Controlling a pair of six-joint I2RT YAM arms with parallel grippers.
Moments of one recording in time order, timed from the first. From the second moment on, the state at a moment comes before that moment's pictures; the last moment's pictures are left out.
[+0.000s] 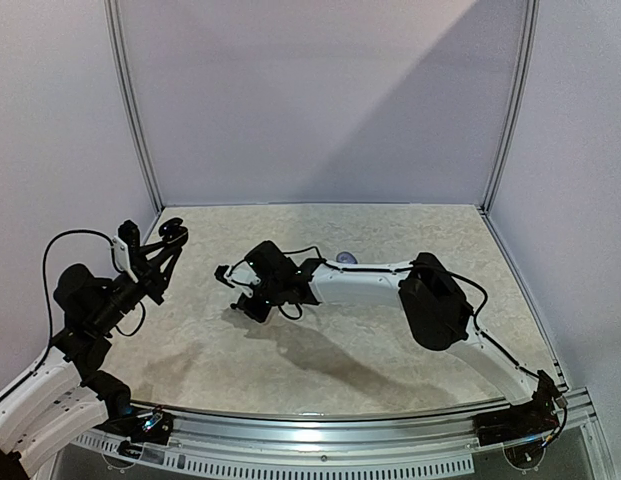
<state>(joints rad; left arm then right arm) -0.32 0.51 0.24 0.40 0.24 0.06 1.05 2.66 2.23 -0.29 -0.14 -0.16</state>
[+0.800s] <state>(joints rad) -0.32 0.50 0.23 0.40 0.26 0.07 1.06 2.70 2.31 -0.39 -0.15 -0.19</state>
